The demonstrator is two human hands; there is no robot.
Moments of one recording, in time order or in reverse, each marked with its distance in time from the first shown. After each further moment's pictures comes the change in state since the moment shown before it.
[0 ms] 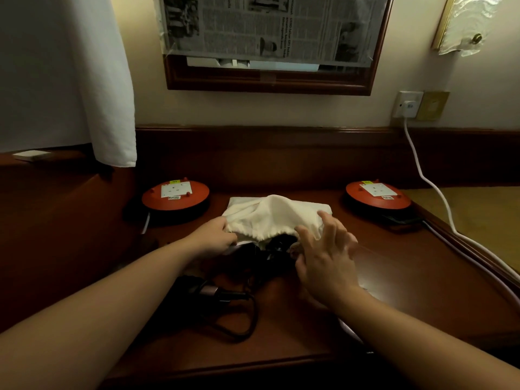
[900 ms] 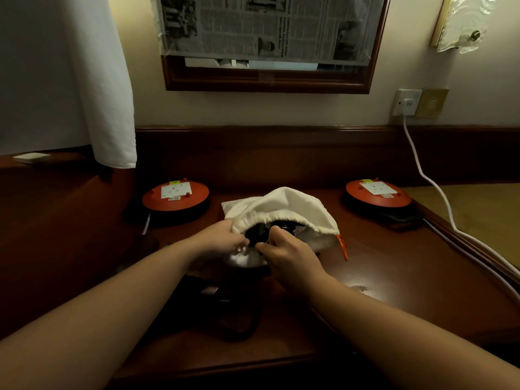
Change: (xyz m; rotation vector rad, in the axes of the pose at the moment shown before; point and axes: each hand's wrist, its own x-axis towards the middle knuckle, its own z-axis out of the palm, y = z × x) left_hand -0.016 0.016 0.001 -0.135 -0.135 -0.029; right_hand 0.023 -0.035 0.023 0.247 0.049 -0.465
